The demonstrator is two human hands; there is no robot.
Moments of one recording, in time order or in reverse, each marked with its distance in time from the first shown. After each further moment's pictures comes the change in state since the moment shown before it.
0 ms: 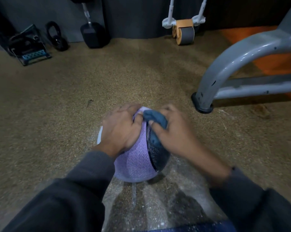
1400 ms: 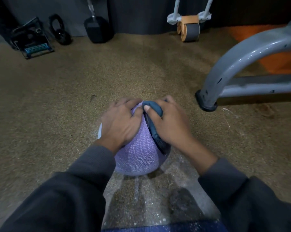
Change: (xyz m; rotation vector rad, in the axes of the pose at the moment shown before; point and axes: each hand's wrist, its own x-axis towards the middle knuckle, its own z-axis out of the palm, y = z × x) left_hand 0.002 -0.012 0.001 -0.087 0.048 -0.089; right_hand 0.017 -0.011 0.022 -0.131 0.078 0.062
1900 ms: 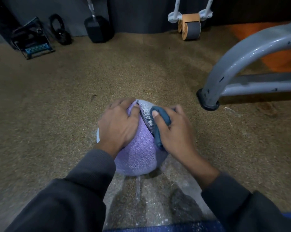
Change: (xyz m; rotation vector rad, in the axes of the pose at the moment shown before) left_hand -0.005 -0.005 0.002 -0.048 0.075 -0.101; right_hand -0.025 0.013 0.014 0.149 0.136 0.081
